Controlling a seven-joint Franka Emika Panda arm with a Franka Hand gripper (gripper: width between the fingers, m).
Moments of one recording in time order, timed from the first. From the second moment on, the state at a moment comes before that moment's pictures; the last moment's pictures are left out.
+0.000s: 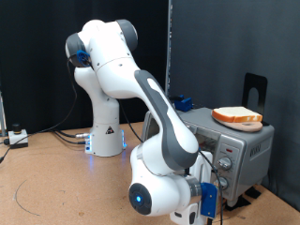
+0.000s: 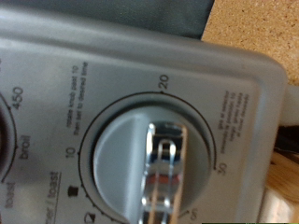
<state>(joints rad) -0.42 0.84 0.44 -1.73 0.84 1.76 -0.26</state>
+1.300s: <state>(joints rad) -0.40 0.83 0.46 -1.73 0.84 1.77 -0.26</state>
